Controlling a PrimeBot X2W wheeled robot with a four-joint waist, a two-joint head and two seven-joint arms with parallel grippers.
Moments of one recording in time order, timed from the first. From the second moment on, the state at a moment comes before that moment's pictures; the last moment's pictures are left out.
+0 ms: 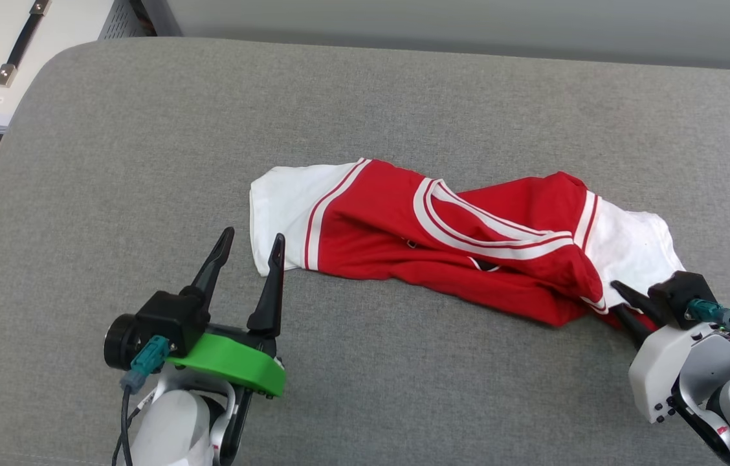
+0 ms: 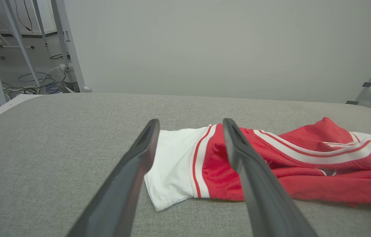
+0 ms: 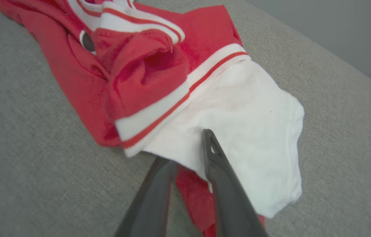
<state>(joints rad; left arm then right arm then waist) -0.17 0.11 -0.16 0.15 -0.23 -0.12 -0.26 -0.24 -0.55 0.42 0.17 0.30 0.13 0.12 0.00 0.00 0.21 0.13</state>
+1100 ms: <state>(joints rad) -0.23 0.10 -0.19 0.15 -0.24 -0.13 -0.26 -0.50 -0.74 0.21 -0.14 0.54 0.13 0.70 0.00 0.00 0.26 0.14</state>
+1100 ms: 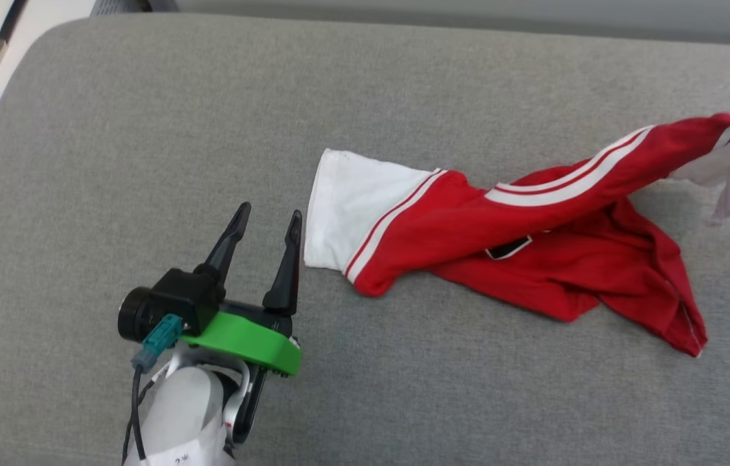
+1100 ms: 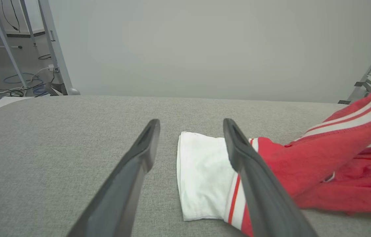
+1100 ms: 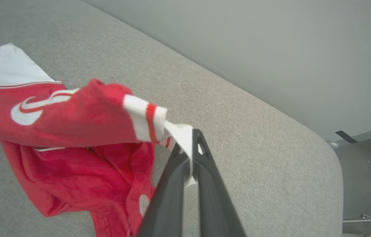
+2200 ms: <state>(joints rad) -0.31 0.05 -0.22 0.16 -0.27 -0.13 -0.26 -1.13 -0.76 0.64 0.65 0.55 0.13 0.40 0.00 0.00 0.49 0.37</state>
